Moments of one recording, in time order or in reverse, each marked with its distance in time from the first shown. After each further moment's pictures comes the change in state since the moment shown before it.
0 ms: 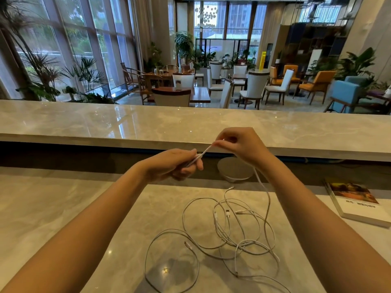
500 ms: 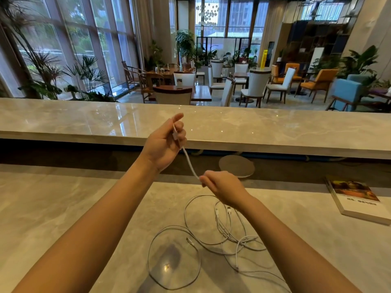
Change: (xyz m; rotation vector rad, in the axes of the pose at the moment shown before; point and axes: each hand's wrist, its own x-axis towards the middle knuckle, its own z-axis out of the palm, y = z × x) left_hand 0.007 0.003 -0.008 -0.797 0.372 0.502; right_hand -0.053 0.004 0.087 -0.119 -0.271 0.138
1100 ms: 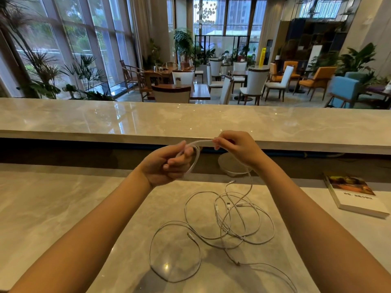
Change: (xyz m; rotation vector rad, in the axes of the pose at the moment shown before) left_hand -0.036 -0.008 -0.008 -0.123 -0.576 -0.556; right_hand 0.017 0.002 -0.076 0.329 0.217 -0.124
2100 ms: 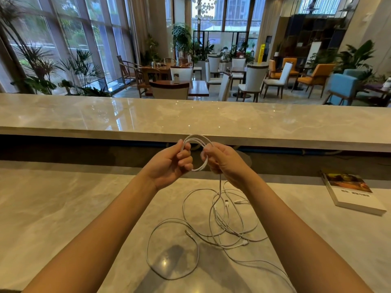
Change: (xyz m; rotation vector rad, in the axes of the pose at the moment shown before) left_hand 0.011 -0.020 0.001 -0.003 0.629 0.218; right_hand -0.022 -0.015 0.042 0.663 -0.074 0.277
